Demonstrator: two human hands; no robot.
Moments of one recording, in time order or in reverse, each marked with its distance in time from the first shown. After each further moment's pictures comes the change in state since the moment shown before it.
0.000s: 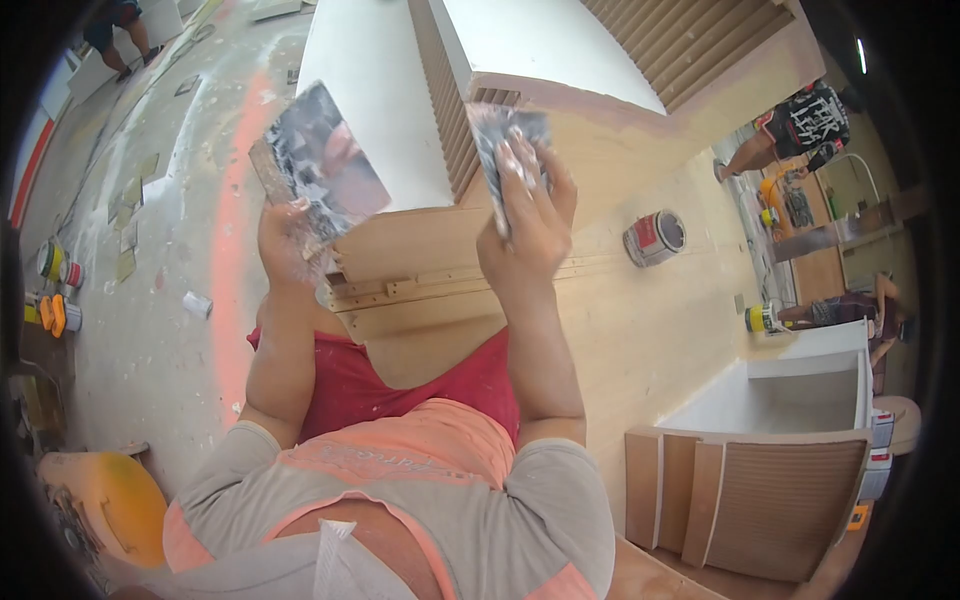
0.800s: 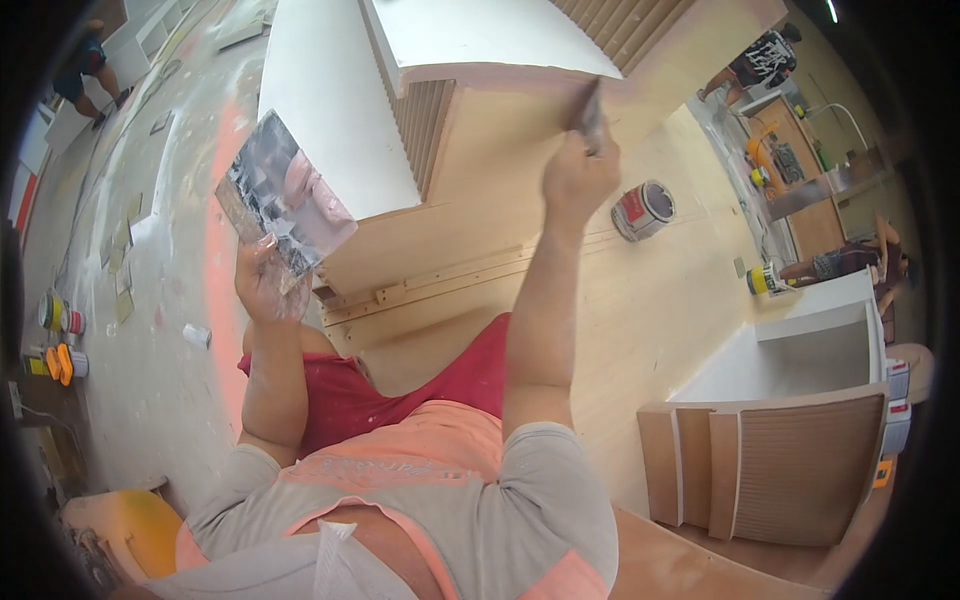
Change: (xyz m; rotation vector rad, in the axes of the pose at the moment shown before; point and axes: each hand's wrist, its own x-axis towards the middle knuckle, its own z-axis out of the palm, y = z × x) left_hand -0.021 0.000 0.023 0.021 -0.032 -0.002; right_hand 0.011 0.109 -0.011 0.021 0.358 0.625
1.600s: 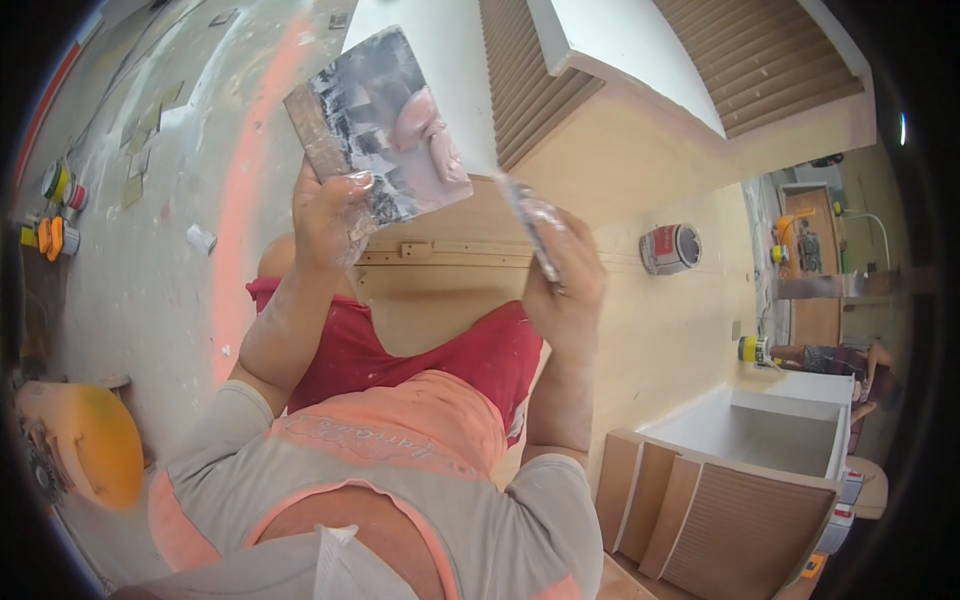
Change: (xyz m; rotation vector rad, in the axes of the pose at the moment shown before) left_hand -0.013 0.013 0.027 0.085 0.004 0.032; right_hand -0.098 -0.073 -0.048 0.142 -0.770 -0.388
